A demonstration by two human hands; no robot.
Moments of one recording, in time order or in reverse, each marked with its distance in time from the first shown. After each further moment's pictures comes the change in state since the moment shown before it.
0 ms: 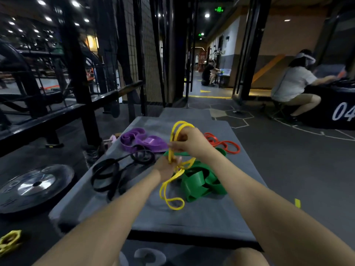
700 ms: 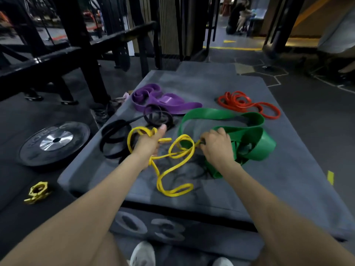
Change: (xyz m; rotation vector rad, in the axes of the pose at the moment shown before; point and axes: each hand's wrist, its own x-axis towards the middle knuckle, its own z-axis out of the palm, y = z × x) left_hand 0.008 -0.102 -0.045 -0.365 0.243 -0.486; right_hand 0.011 0.139 0.084 -0.893 0.052 0.133
